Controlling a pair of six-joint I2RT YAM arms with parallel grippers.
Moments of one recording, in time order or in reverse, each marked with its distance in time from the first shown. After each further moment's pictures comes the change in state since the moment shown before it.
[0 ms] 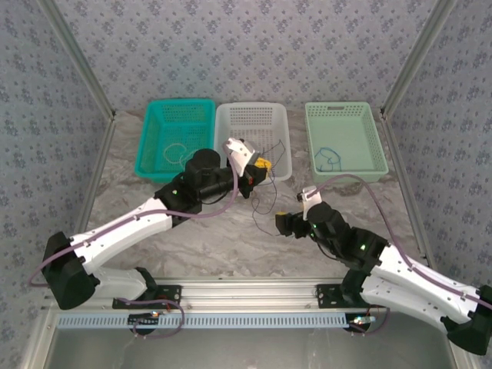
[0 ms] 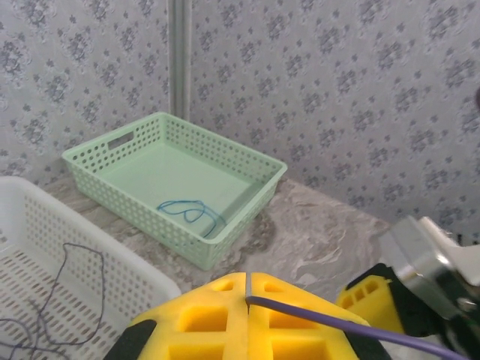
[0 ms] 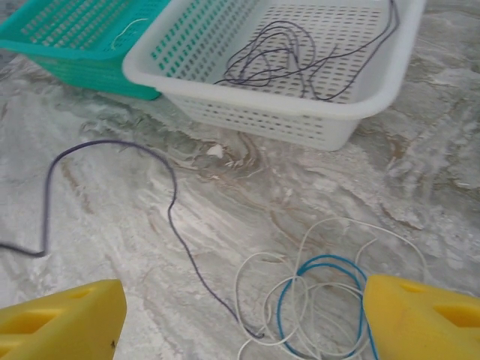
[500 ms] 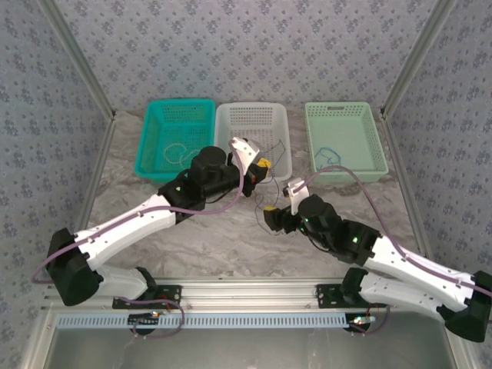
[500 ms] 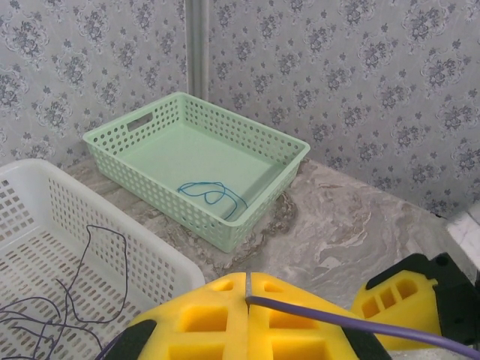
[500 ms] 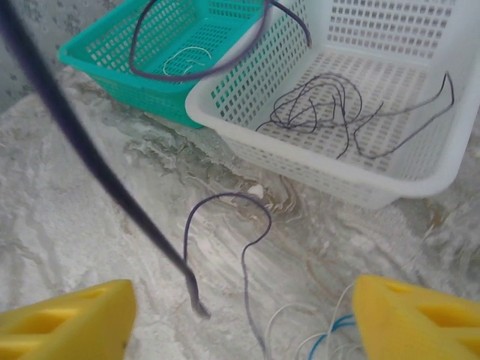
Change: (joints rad) left arm 0.000 0.031 0.034 -0.061 -0.041 0.034; right arm 0.048 0.142 0.122 0.085 0.002 -0.105
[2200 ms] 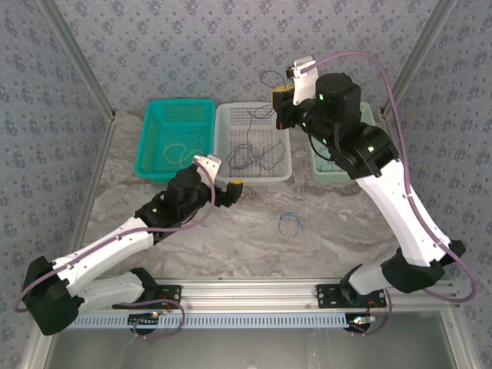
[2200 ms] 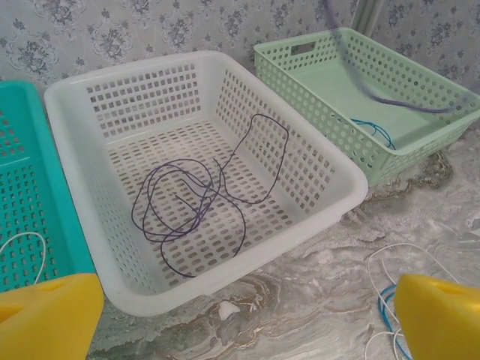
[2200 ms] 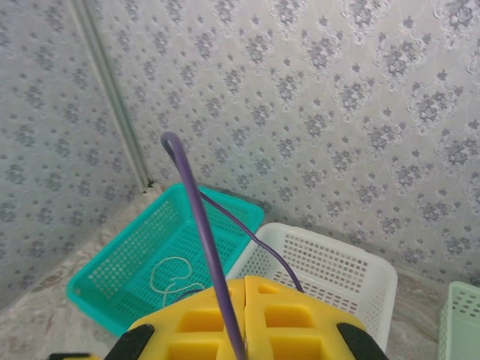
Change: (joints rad) left arm 0.097 -0.253 -0.329 -0.050 -0.307 -0.093; right arm -0.359 0.608 1.216 -0.314 -0.203 -0.227
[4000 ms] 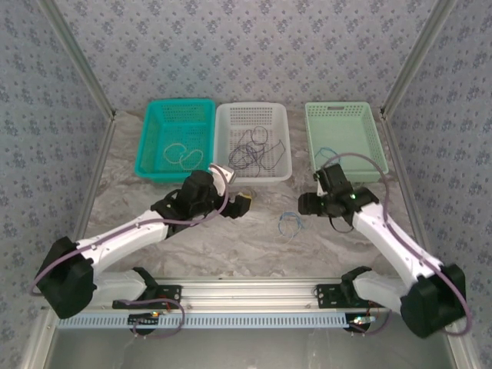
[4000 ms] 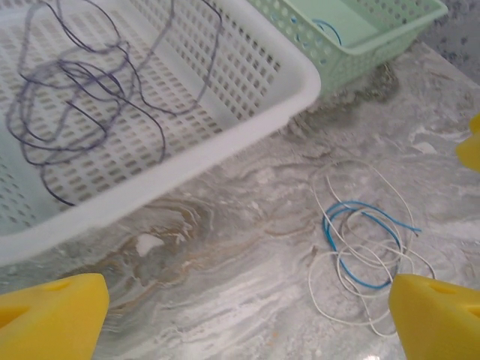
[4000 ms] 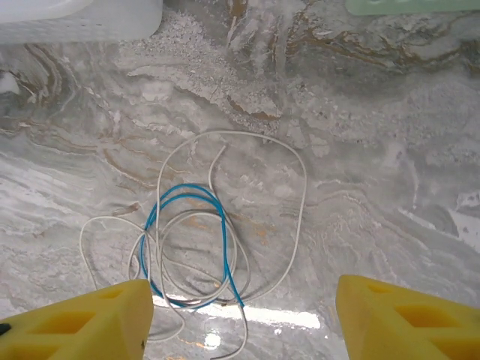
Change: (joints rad) left arm 0.026 0.164 -0.038 0.008 0.272 -0.076; right arm -0.237 -0.405 -1.153 -0.074 -0.113 0.294
